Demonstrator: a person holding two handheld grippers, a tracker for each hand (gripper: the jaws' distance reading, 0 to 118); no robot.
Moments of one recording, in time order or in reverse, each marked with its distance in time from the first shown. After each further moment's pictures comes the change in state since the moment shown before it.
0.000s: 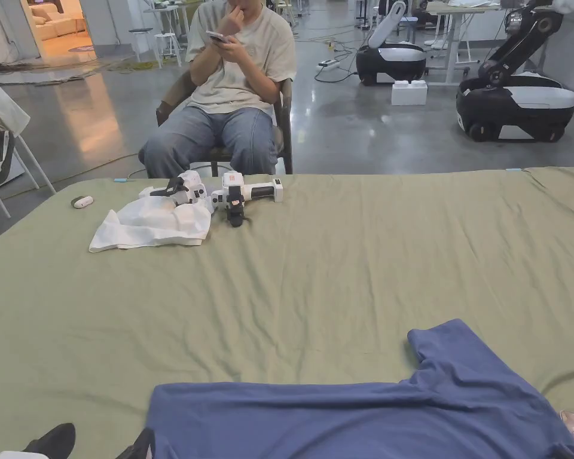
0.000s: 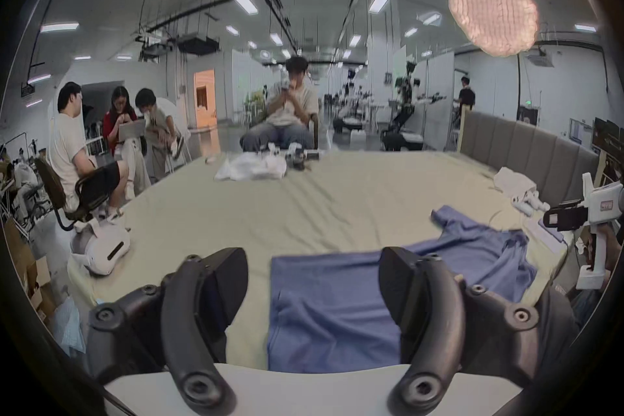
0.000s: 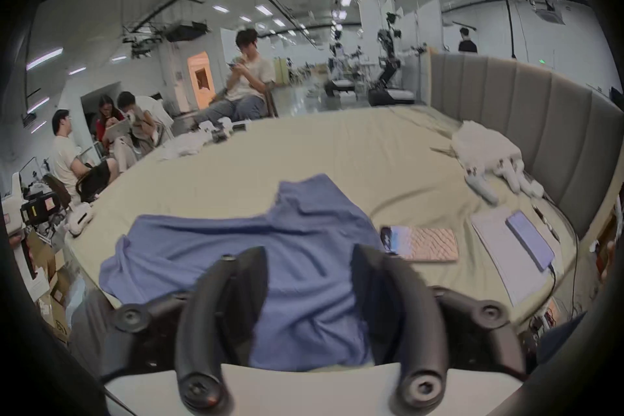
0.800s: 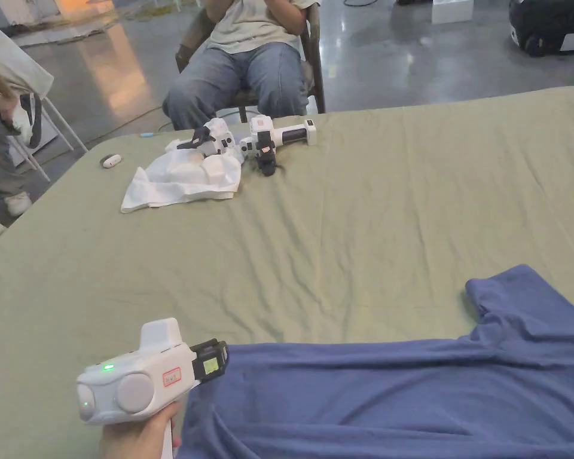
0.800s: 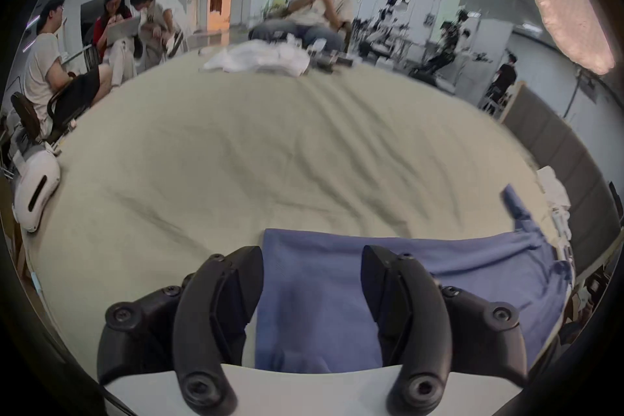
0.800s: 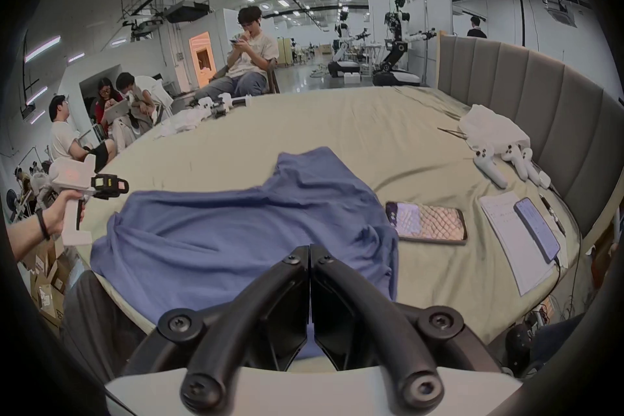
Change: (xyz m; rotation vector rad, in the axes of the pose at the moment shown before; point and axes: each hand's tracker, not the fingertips) left arm -0.065 -0.054 -0.273 -0.518 0.043 0.203; right arm 0.013 -0.026 -0.028 -0.143 -0.021 0.015
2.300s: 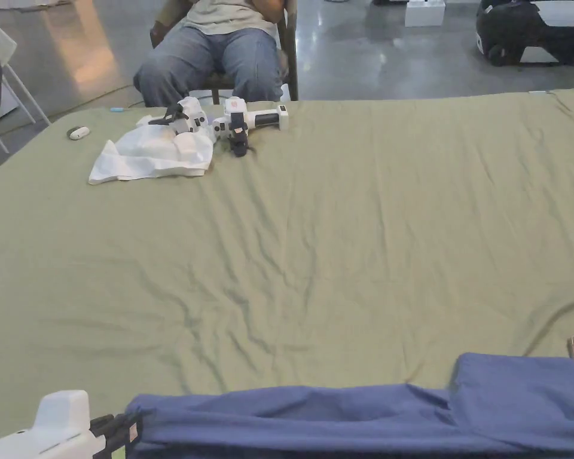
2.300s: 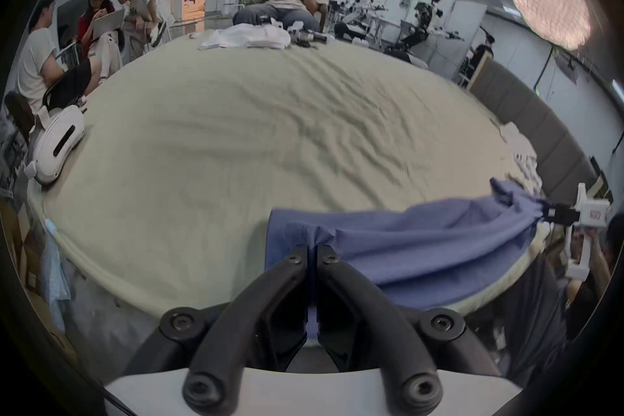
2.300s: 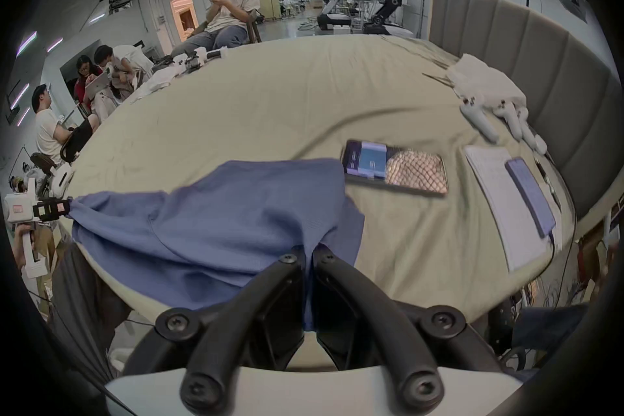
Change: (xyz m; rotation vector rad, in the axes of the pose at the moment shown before) left arm -0.035 -0.122 0.148 -0.050 -0.119 -0.097; right arm 0.046 -0.021 -0.006 -0.230 -0.036 -0.017
